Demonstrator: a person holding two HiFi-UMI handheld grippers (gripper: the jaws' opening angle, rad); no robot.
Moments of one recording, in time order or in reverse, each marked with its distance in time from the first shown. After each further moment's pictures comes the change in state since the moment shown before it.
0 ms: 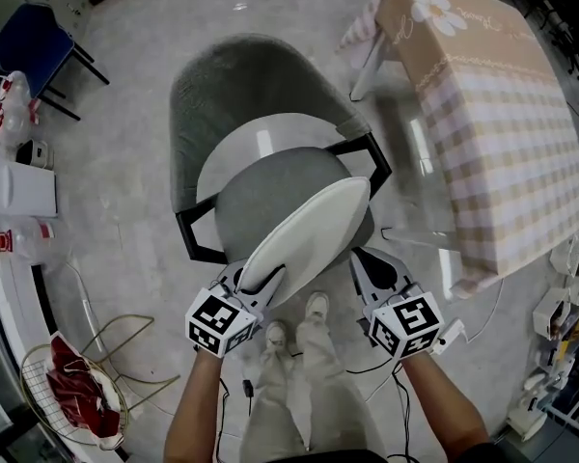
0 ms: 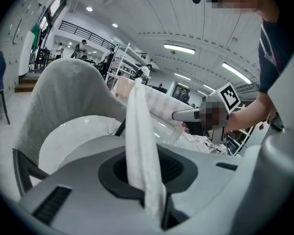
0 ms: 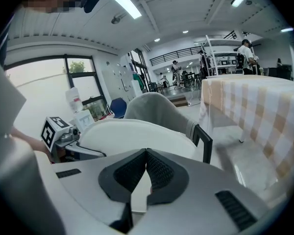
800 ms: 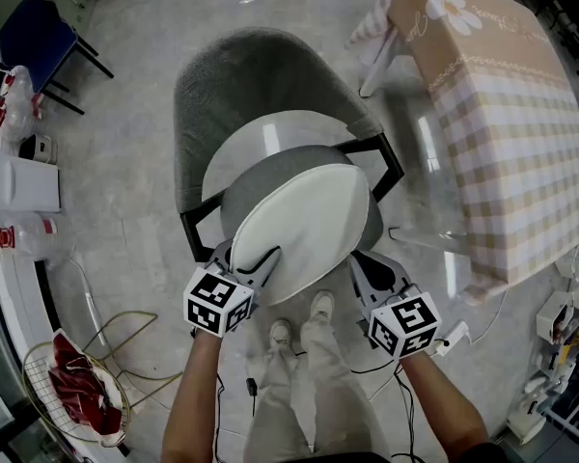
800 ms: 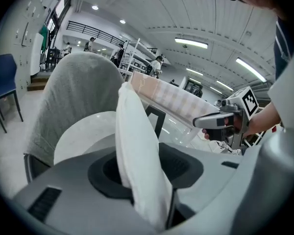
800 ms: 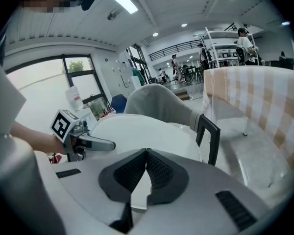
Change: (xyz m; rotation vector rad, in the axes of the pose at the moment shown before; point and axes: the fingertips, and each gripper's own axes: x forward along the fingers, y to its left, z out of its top) left arm 0.009 0.064 -0.005 -0.047 0.059 0.132; right arm 0.025 0.002 -0.023 0.034 0.054 0.032
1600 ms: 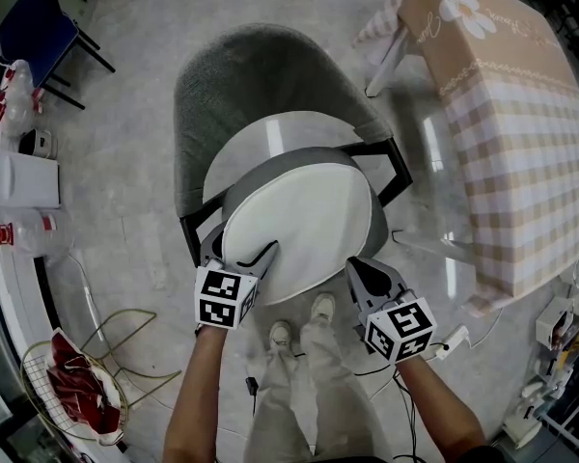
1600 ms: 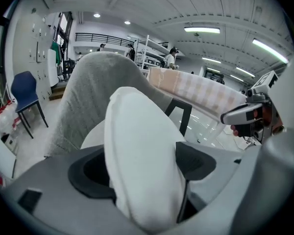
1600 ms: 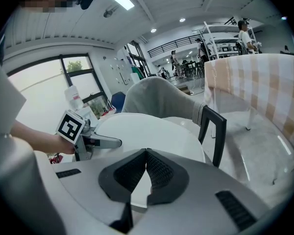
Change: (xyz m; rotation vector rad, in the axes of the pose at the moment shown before) left arm 0.014 0.060 -0.013 0.022 0.035 0.272; right arm 0.023 -0.003 -0.017 0.028 0.037 0.020
